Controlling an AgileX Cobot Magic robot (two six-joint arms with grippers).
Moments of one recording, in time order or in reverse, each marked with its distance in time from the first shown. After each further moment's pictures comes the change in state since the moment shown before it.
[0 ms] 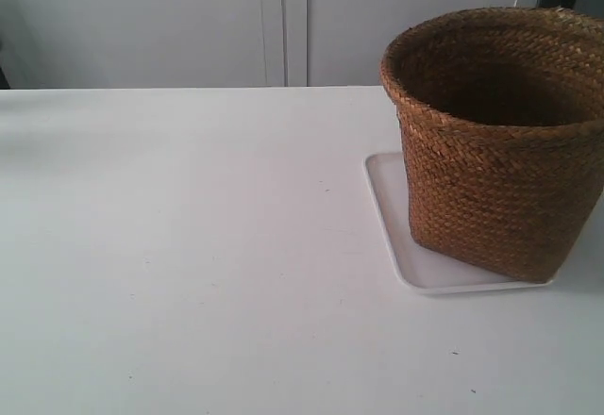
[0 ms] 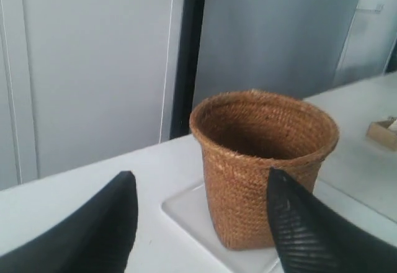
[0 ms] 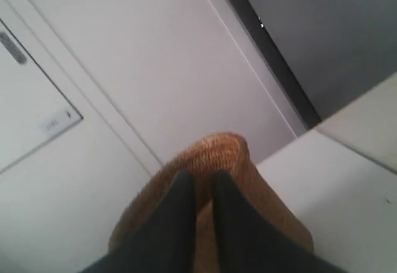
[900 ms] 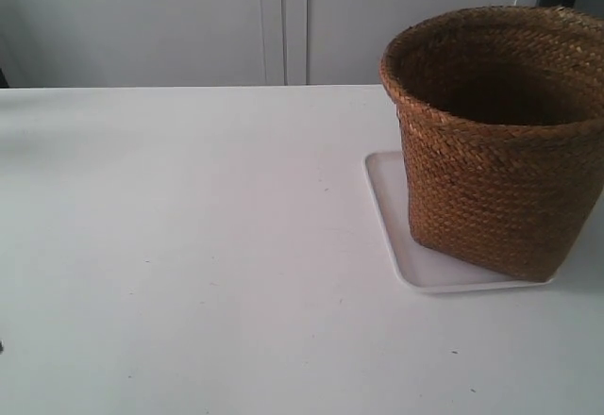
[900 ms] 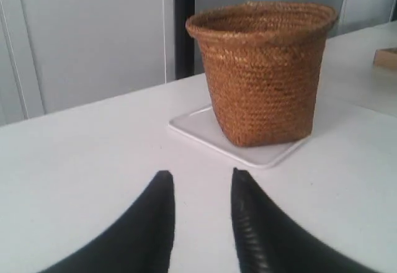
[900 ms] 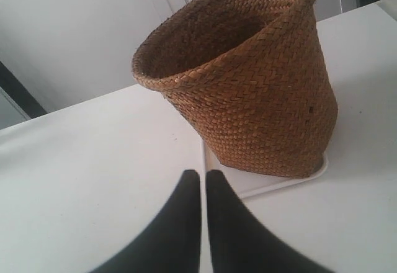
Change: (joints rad) left arm 0.000 -0.513 0.559 -0.071 0.008 0.184; right arm 0.000 0.000 0.046 0.443 0.263 -0.491
